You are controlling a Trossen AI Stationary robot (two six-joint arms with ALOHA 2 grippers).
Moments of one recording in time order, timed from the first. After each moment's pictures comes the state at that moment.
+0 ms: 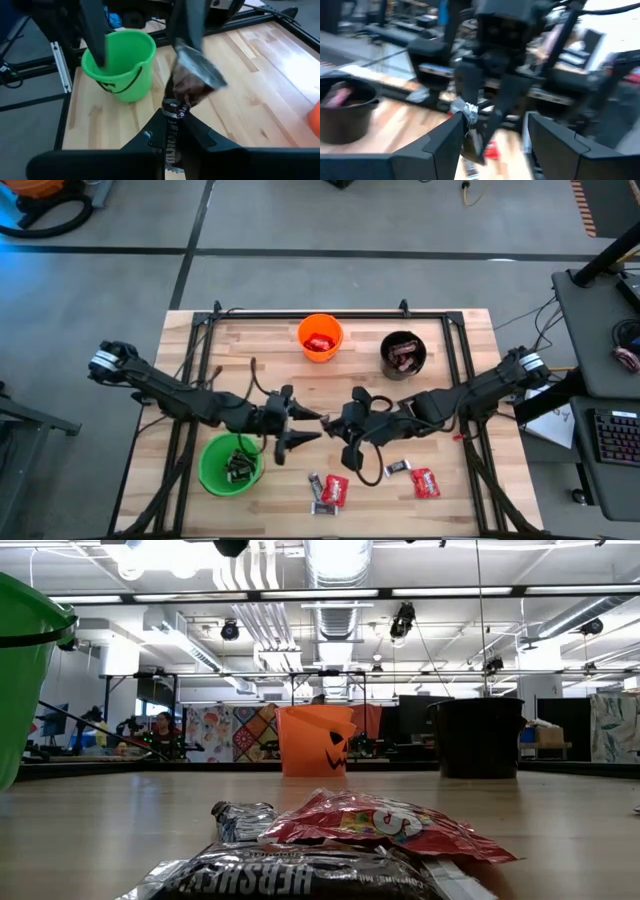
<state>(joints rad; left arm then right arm) -0.38 1.35 0.87 0.47 -0.34 -0.35 0.37 1.60 1.39 -0.33 0.39 0.42</state>
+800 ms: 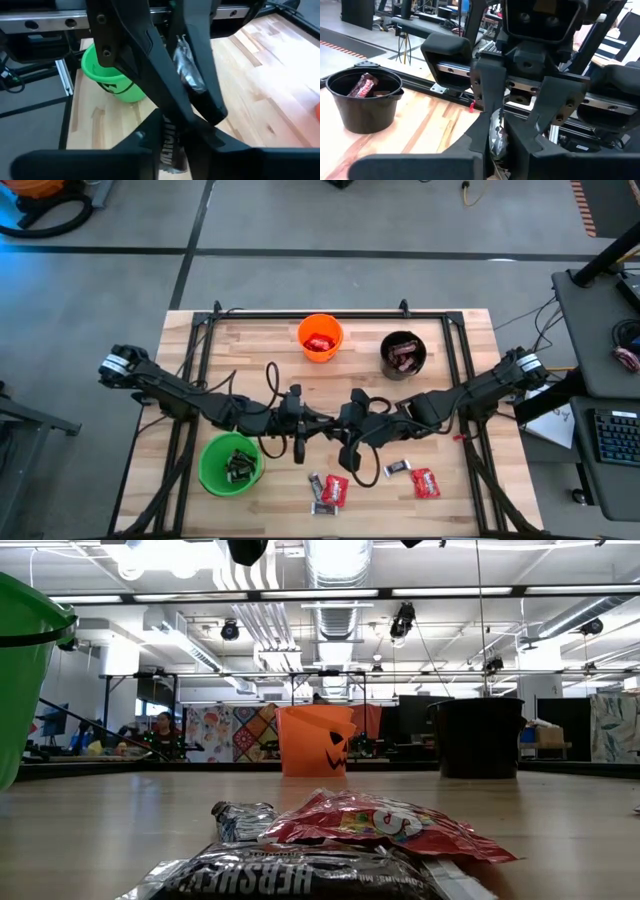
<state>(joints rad) -0.37 1.47 0.98 0.37 -0.44 -0.36 0.38 1.61 1.39 -0.33 0.39 0.47</state>
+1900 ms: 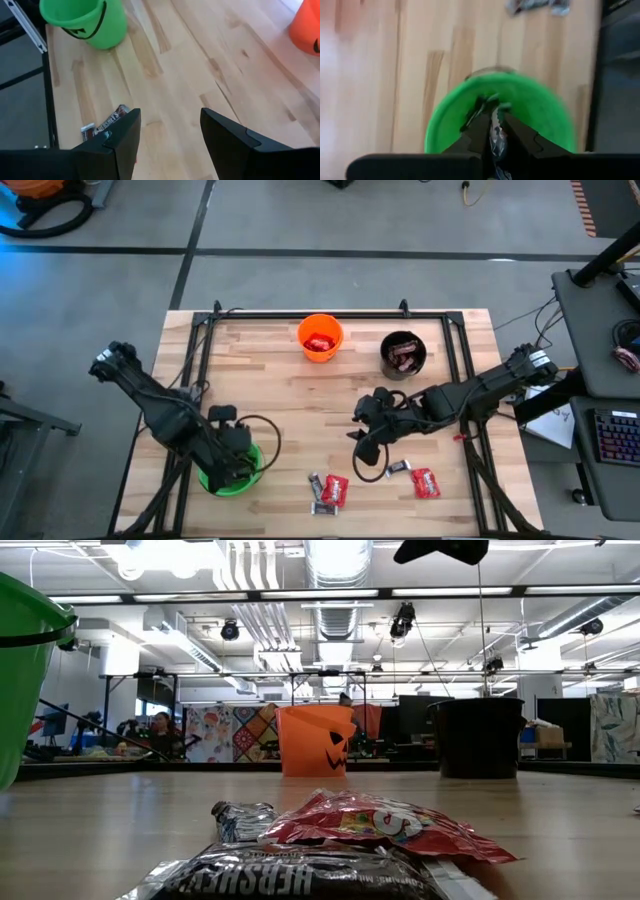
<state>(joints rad) -0.69 1.40 1.42 -1.31 -0.20 -0.77 0.38 1.53 1.39 -0.71 0.30 0.71</state>
